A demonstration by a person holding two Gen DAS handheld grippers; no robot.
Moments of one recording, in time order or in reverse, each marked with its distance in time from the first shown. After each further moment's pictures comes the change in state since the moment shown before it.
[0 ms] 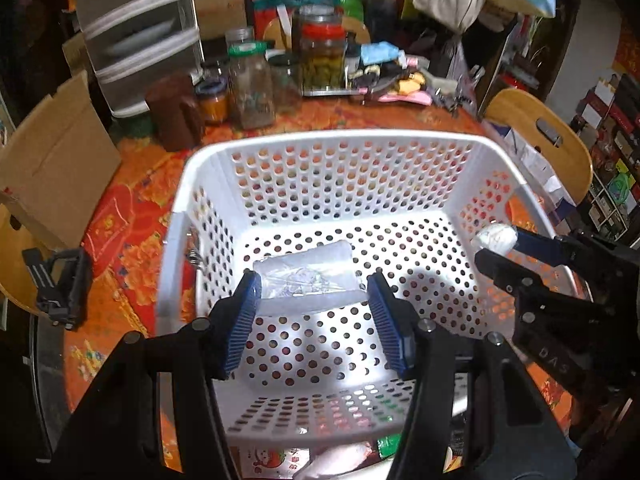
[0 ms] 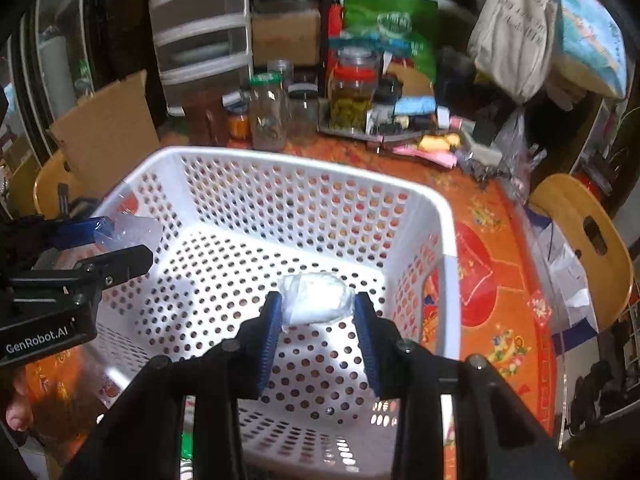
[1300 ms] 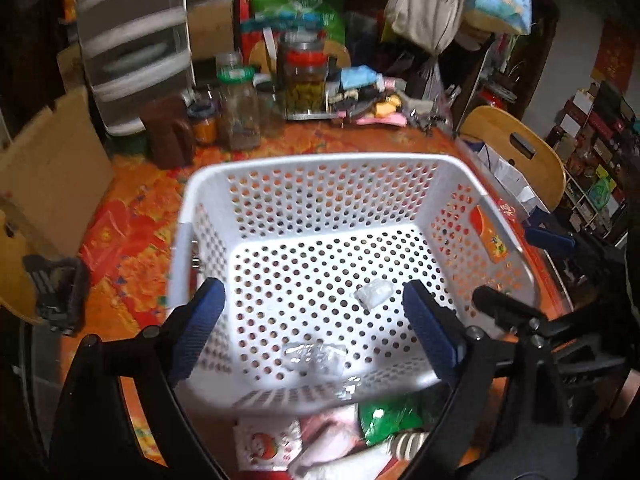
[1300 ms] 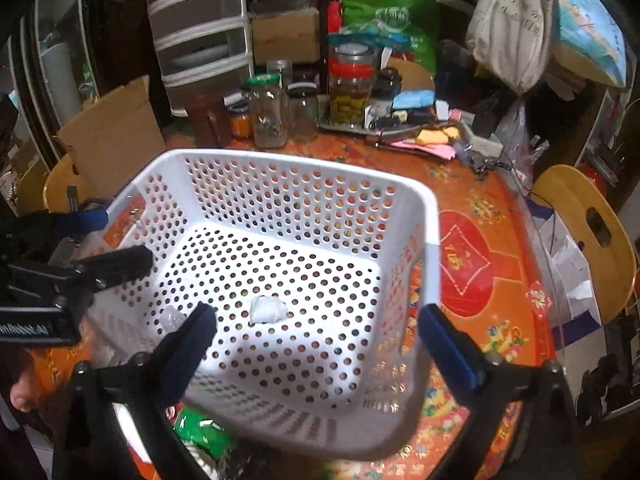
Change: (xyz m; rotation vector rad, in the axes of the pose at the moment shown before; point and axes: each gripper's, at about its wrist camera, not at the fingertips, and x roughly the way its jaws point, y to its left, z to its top) left arm -0.056 0.003 -0.018 0.027 -0.119 -0.066; right arm -0.042 -0.017 -0.015 0.017 -0.065 0.052
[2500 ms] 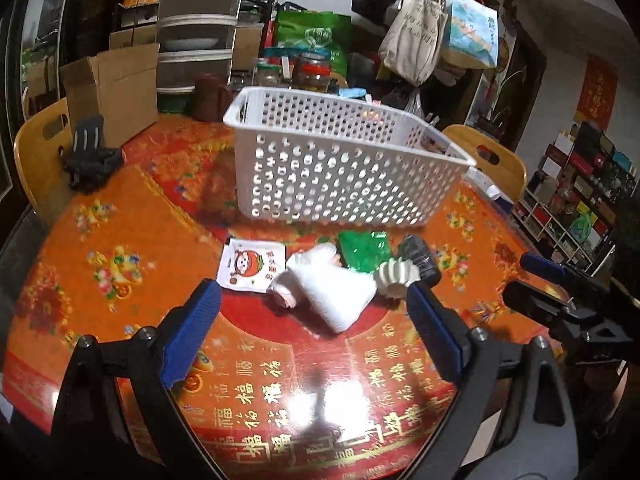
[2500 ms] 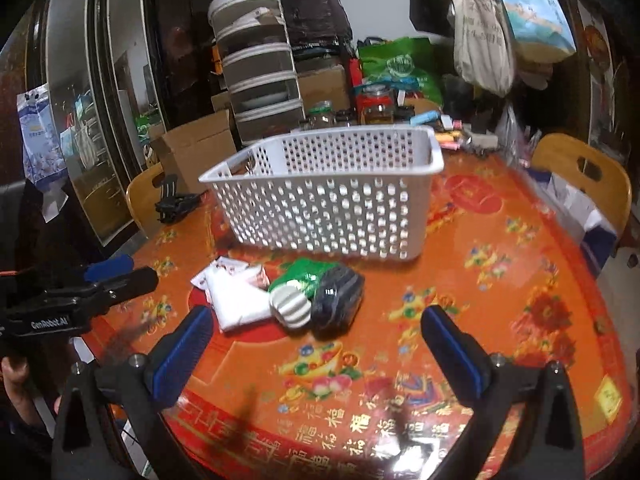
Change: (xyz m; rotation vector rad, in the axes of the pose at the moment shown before) left arm -0.092 0.000 -0.246 -0.117 -0.183 -0.053; right arm -0.089 0.042 -0.205 0.075 -0.225 0.150
